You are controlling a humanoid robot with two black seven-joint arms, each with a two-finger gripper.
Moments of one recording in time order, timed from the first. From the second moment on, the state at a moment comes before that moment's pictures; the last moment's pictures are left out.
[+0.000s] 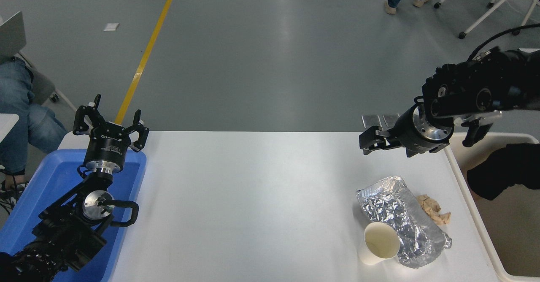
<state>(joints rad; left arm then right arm) -0.61 0.21 -0.90 -0.40 -0.07 -0.57 -0.54 2.07 -0.16 -1.36 1.51 -0.06 0.41 0.05</state>
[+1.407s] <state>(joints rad) -0.61 0.21 -0.90 -0.40 -0.07 -0.57 -0.54 1.53 -0.25 -1.25 1.34 -0.28 0.25 0.05</state>
